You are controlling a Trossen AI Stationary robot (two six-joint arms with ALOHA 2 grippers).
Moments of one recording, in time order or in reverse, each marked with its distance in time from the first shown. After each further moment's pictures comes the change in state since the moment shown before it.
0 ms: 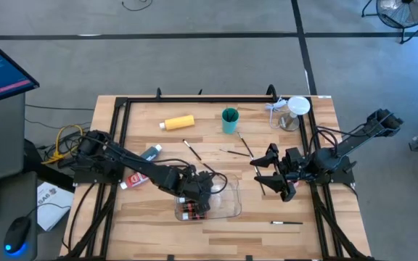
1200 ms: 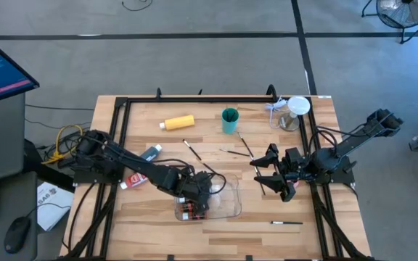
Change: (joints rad) left arm -0.003 -0.019 -0.002 -0.022 0.001 -0.025; right arm 0.000 0.000 0.000 -0.008 0.000 0.002
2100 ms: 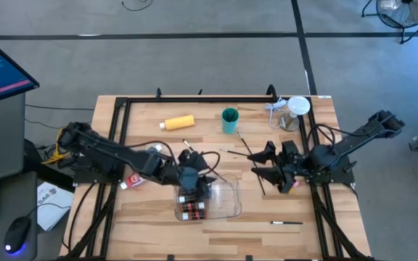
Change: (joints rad) left arm 0.030 -0.214 0.000 0.135 -0.205 -0.005; right arm -0.068 0.000 0.000 0.000 -0.003 0.188
